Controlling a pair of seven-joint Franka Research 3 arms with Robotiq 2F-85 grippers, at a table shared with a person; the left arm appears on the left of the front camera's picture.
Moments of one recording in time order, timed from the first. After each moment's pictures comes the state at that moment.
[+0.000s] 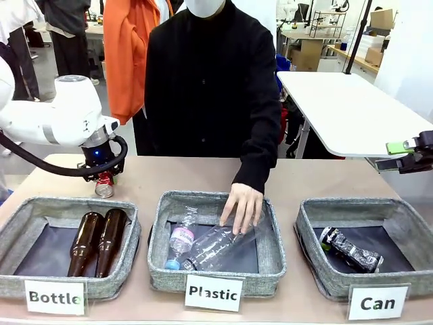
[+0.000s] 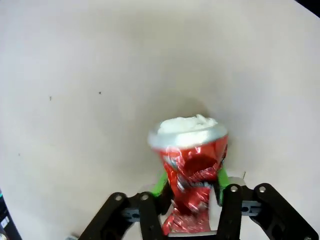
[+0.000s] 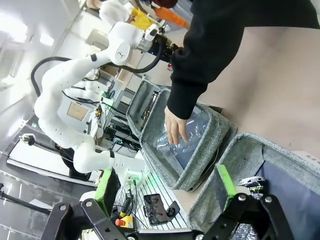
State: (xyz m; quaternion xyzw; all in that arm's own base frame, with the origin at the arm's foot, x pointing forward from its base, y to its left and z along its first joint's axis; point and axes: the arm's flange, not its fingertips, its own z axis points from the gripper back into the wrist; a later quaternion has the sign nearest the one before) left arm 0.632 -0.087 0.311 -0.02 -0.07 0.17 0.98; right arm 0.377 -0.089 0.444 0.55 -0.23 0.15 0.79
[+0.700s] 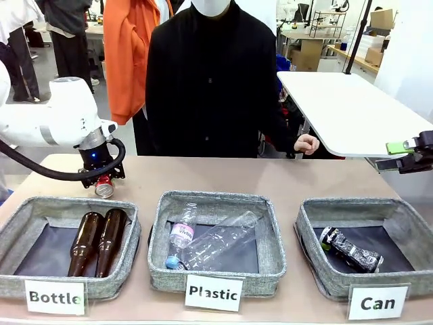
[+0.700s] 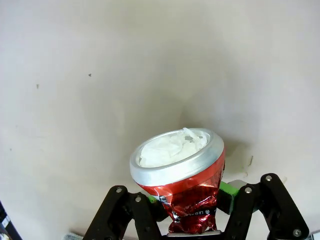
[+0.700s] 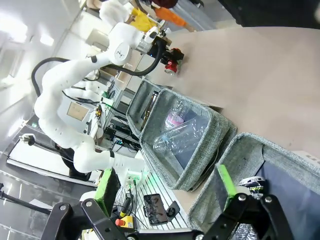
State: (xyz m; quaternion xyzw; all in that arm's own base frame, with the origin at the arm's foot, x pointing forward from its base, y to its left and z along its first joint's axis) left arm 0.626 -0.081 0.307 -0.05 -0.03 0.16 0.99; right arm 0.377 -0.089 0.444 0.55 -0.23 0.15 0.79
